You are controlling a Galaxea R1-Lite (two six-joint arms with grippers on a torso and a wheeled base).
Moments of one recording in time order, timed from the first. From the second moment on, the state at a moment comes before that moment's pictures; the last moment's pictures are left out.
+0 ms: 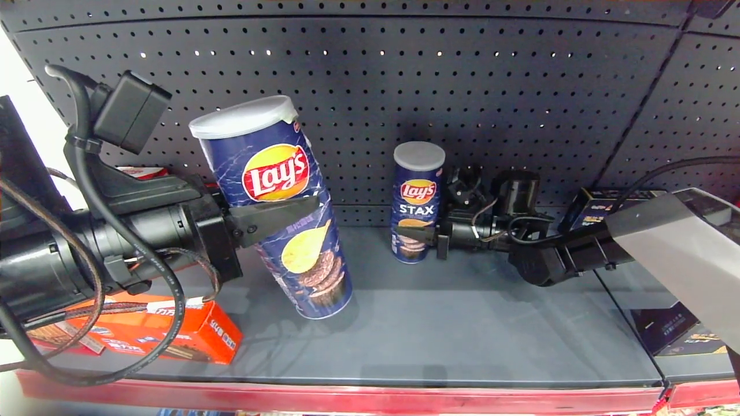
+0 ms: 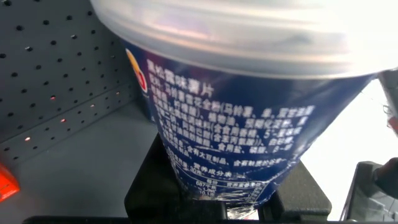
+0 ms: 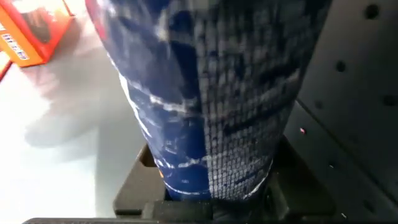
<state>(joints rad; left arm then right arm) -0.44 1.38 -0.77 -0.60 -0.47 -0.08 0.41 2.26 -1.44 -0.79 0.86 -0.20</state>
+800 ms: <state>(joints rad) -0.43 1.37 -0.77 -0.60 -0.47 -0.08 0.59 1.83 -0.68 -1.11 0.76 -0.20</state>
